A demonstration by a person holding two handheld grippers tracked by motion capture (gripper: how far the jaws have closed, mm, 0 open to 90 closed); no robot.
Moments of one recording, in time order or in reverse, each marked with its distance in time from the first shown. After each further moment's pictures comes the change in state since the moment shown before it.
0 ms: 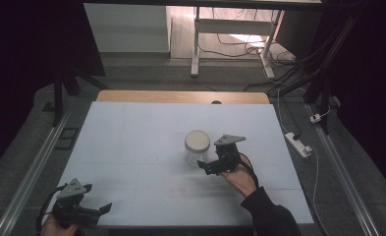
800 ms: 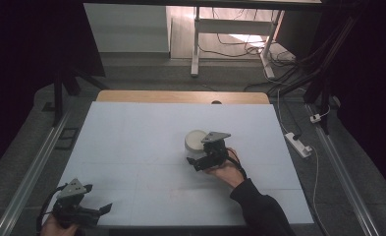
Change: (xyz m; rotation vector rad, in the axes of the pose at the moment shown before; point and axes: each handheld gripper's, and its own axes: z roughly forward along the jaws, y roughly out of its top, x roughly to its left) left arm 0.000 0.000 0.000 0.002 -0.011 0.000; right arm 0.005 0.011 0.038 -0.008 0.004 -0.086
